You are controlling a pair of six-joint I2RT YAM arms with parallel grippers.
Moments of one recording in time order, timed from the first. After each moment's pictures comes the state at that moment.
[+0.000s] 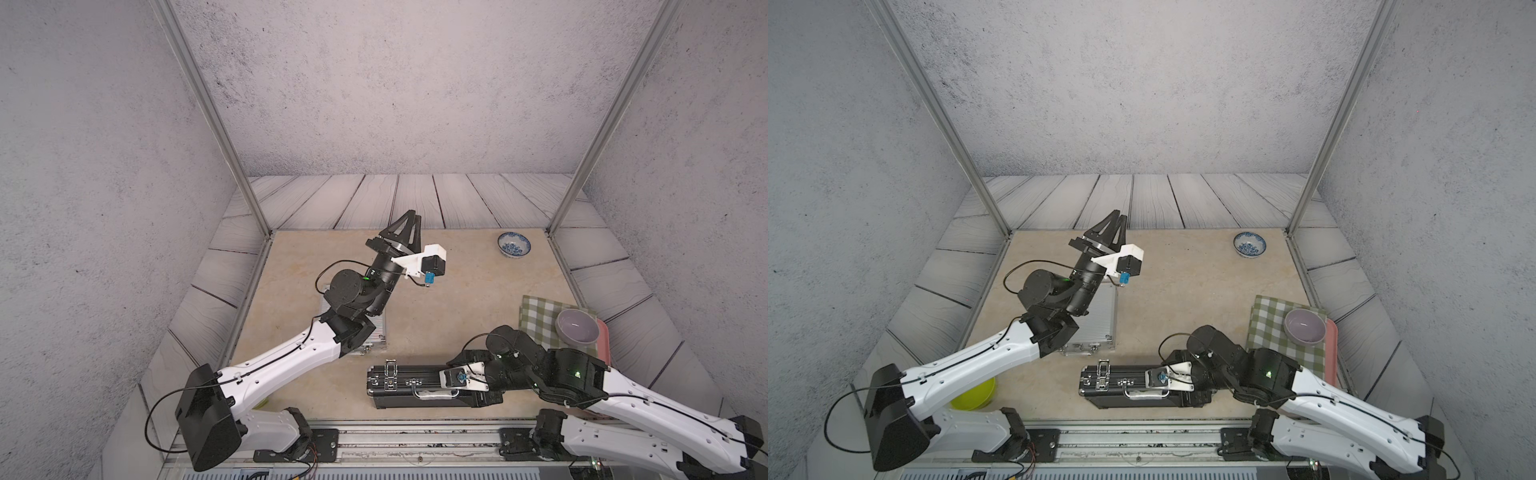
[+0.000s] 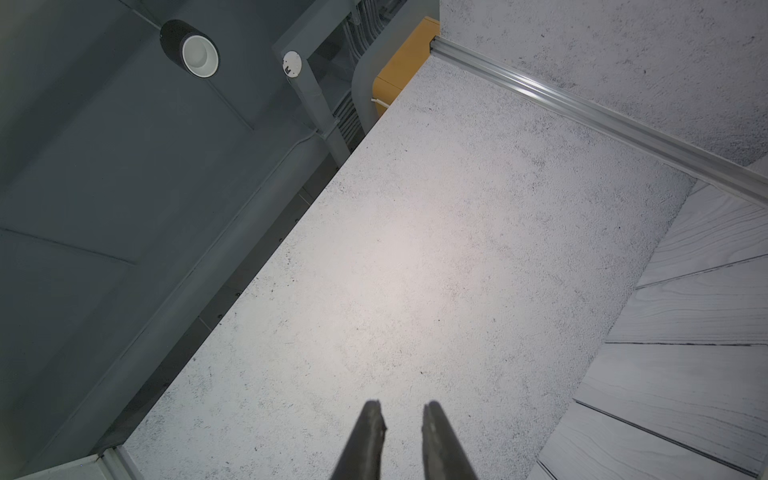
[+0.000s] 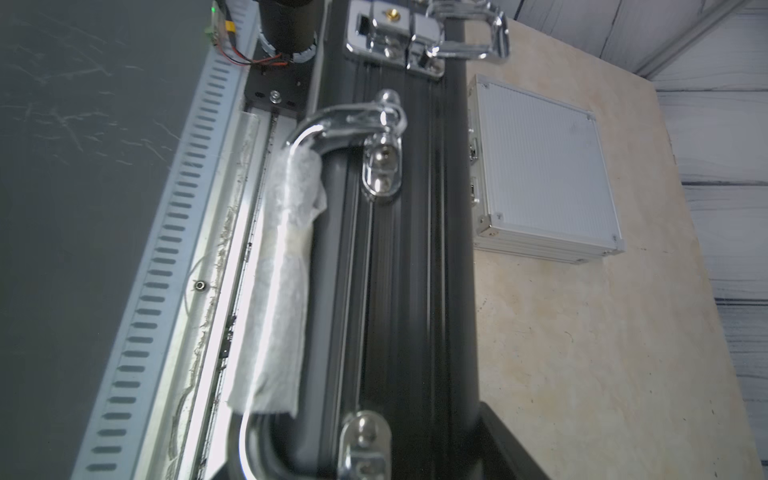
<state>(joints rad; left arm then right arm) -0.89 1.29 1.06 0.78 -0.28 1.24 1.08 0.84 0.85 -0.85 -0.24 -0.61</state>
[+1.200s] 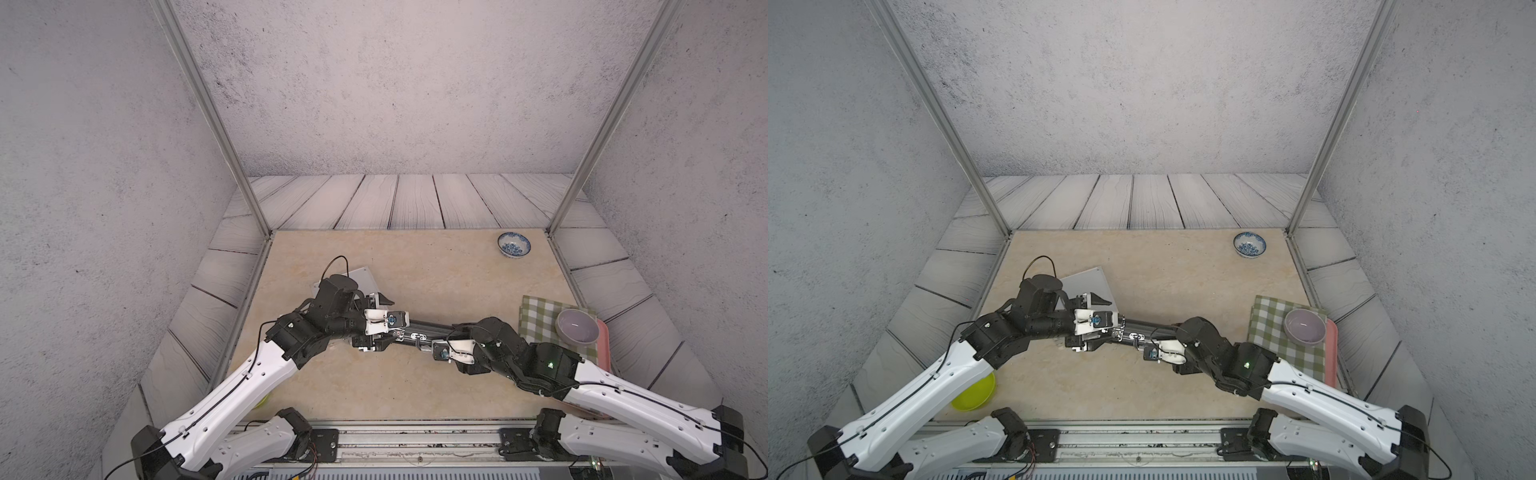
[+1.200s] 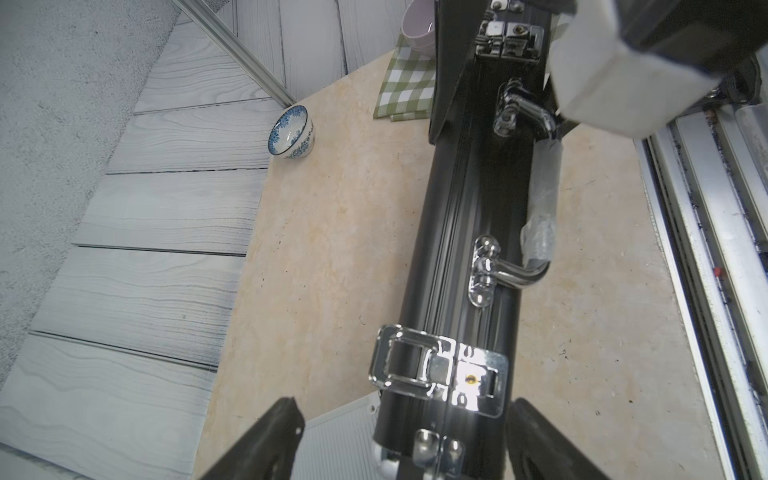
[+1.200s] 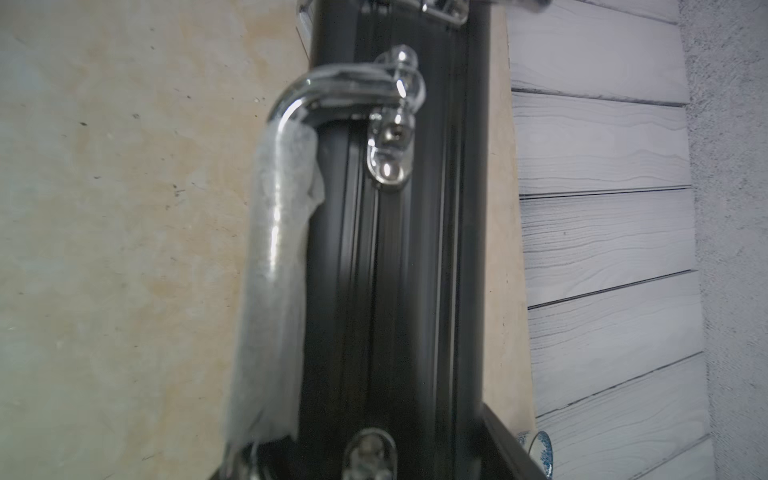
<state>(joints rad) -0.69 1.01 0.99 -0.61 0.35 0.87 1.01 0.92 0.77 -0.59 0.29 -0.80</state>
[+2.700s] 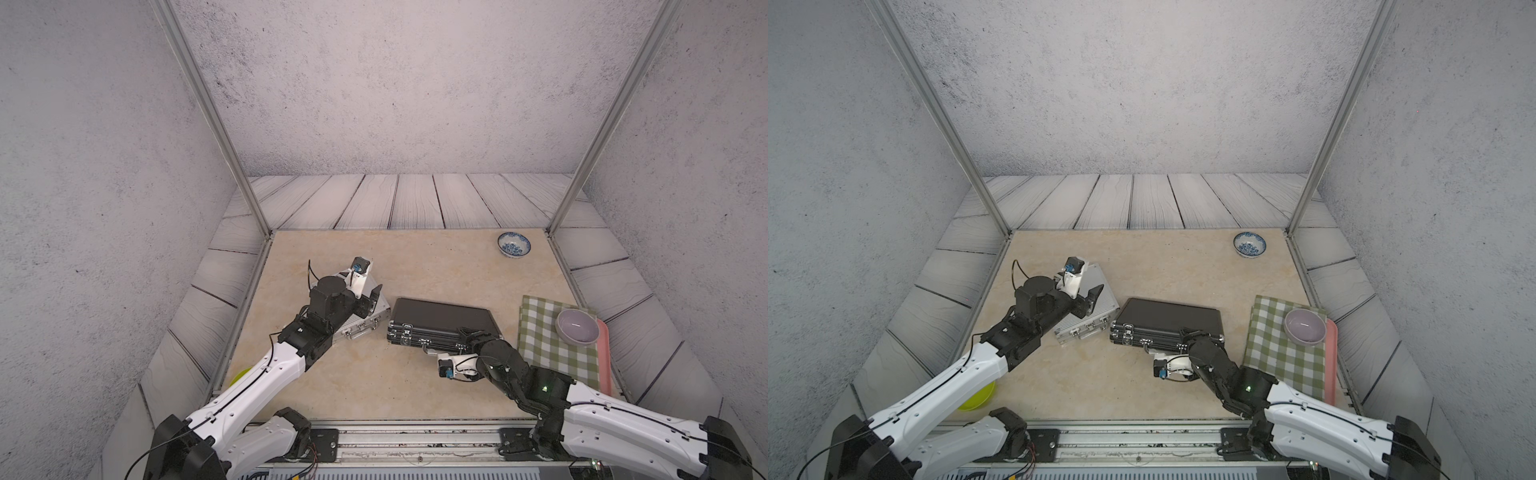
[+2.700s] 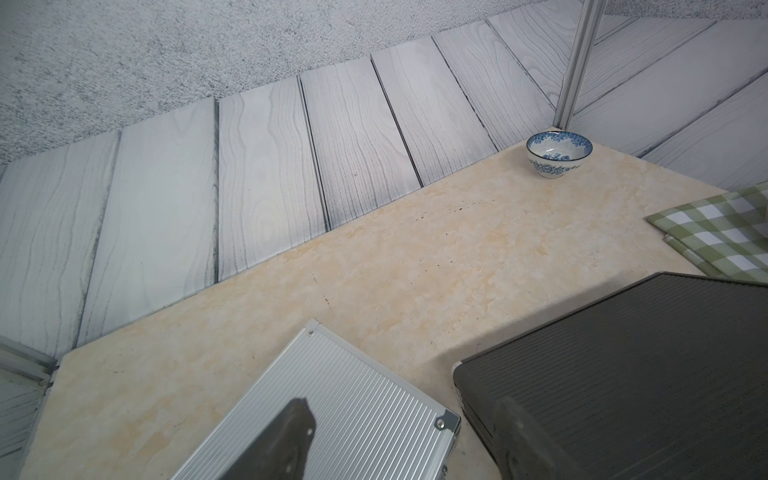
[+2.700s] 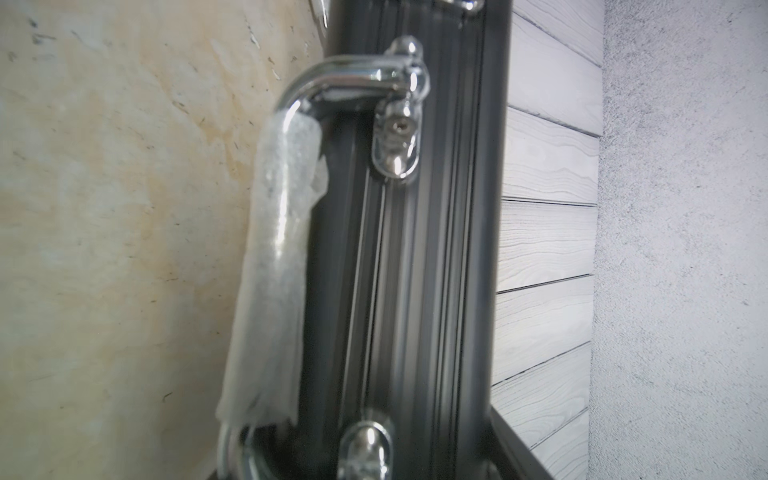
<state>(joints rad) -0.55 1.04 0.75 -0.02 -0.06 0.10 1.00 0.82 0.41 -0.22 0.39 -1.05</state>
